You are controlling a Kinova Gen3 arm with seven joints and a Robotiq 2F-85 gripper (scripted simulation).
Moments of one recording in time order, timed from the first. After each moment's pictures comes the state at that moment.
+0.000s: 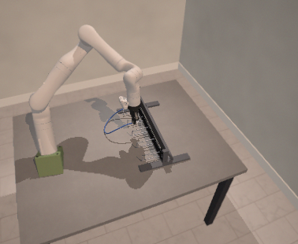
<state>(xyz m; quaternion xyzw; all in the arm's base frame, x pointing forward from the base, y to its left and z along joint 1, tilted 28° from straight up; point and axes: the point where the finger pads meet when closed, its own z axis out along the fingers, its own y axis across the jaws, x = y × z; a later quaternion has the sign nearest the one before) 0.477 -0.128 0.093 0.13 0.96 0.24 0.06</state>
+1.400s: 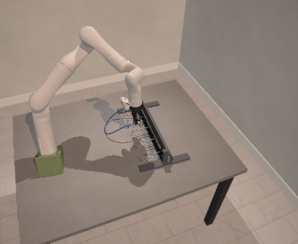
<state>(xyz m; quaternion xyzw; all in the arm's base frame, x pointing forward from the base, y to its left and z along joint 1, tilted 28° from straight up) 0.488 -0.127 0.088 0.13 0.96 0.24 0.06</state>
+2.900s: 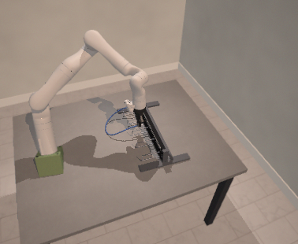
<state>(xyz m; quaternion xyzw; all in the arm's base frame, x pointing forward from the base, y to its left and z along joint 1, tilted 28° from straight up) 0.511 -0.124 0.068 0.13 0.96 0.24 0.06</state>
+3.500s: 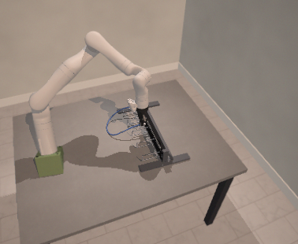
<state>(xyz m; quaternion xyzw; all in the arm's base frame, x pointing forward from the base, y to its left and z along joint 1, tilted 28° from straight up) 0.527 -0.128 0.071 0.13 0.96 0.24 0.06</state>
